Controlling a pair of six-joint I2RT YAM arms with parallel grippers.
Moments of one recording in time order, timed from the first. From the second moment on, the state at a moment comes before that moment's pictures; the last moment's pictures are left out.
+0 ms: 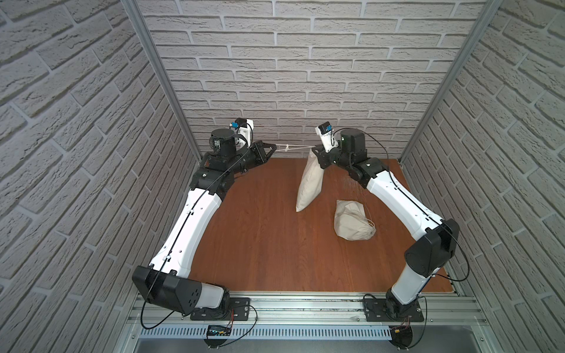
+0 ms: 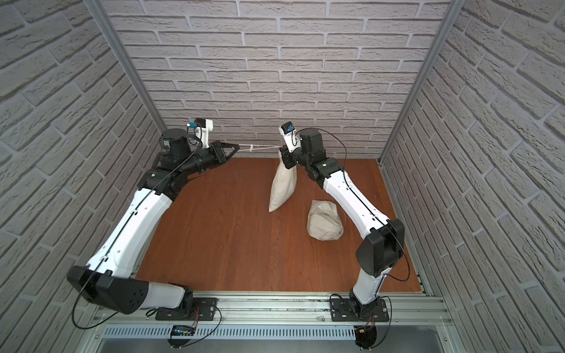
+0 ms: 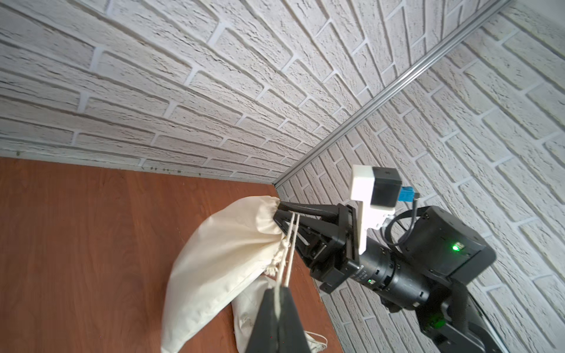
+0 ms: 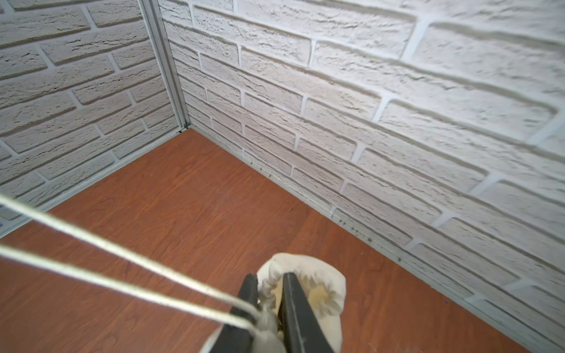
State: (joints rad) left arm -0.21 1.38 1.58 -0.39 0.53 -0.65; right arm 0.47 1.71 1.75 -0.37 -0.11 -0.11
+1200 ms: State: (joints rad) left arm -0.23 1.49 1.66 -0.48 0.58 -0.57; right arm 0.40 1.57 1.42 -0.20 -0.16 -0.06
